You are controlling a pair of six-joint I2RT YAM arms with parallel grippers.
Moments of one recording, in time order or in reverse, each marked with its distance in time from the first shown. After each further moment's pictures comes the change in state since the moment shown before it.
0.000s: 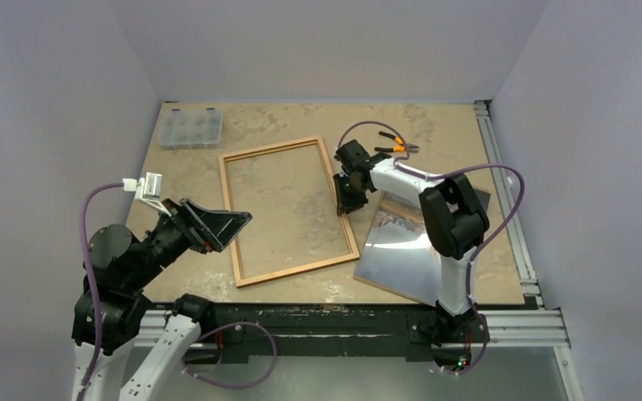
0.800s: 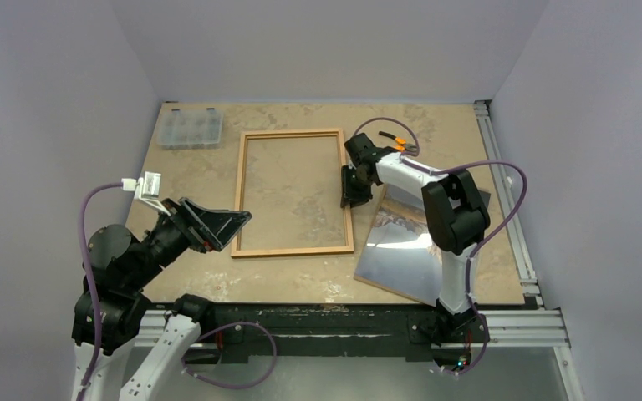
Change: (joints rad) left arm 0.000 -0.001 -0.002 0.009 -0.001 -0.018; right arm -0.077 0.010 0.014 0.011 -0.016 0.135
